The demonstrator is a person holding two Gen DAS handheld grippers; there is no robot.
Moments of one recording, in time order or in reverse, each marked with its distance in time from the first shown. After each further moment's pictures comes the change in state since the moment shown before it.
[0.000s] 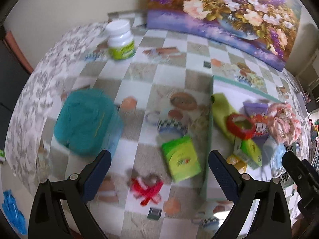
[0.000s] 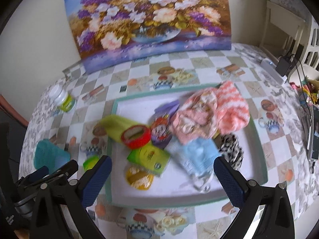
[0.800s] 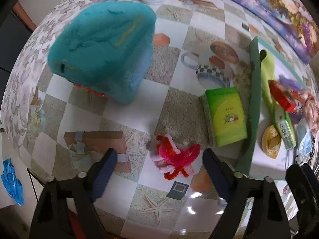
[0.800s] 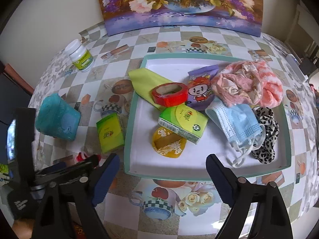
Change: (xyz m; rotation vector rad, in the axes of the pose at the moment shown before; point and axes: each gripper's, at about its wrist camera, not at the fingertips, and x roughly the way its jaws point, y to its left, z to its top) left arm 0.057 0.028 -0.037 -0.121 0.254 0.040; right arm 0.022 0.045 -0.033 -0.141 0.138 0.057
